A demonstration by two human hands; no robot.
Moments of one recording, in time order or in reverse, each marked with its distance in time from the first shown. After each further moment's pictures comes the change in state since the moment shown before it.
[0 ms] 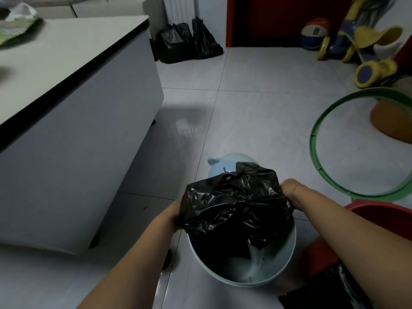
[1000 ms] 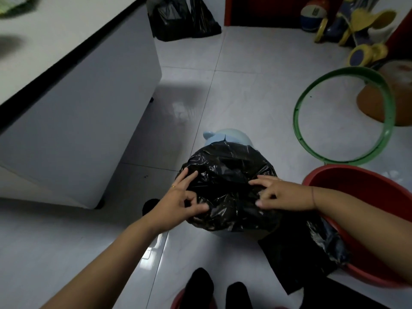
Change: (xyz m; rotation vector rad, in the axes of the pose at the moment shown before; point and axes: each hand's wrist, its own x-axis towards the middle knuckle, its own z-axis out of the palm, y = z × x) left_hand -0.123 -0.038 0.011 0.622 -0.070 0.703; right_hand -0.119 0.053 -0.017 -0.775 -0.480 -0.761
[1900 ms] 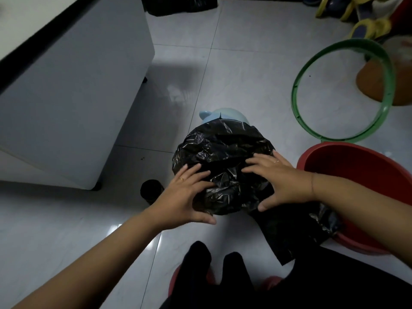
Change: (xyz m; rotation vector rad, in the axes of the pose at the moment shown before) left_hand -0.020 0.008 0.025 0.453 0.029 0.295; right_hand -0.016 -0.015 0.019 -0.261 0.169 -0.012
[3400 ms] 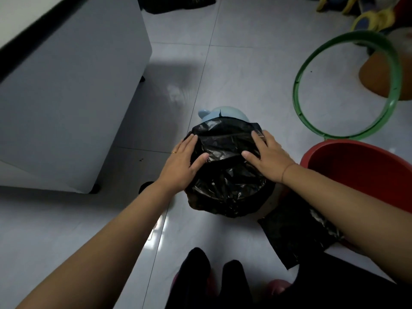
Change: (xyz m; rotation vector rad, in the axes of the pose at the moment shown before) left_hand 0.063 -0.027 -0.006 -0.196 0.117 -0.412; right_hand 0.055 0.021 0.013 0.261 0.248 0.459
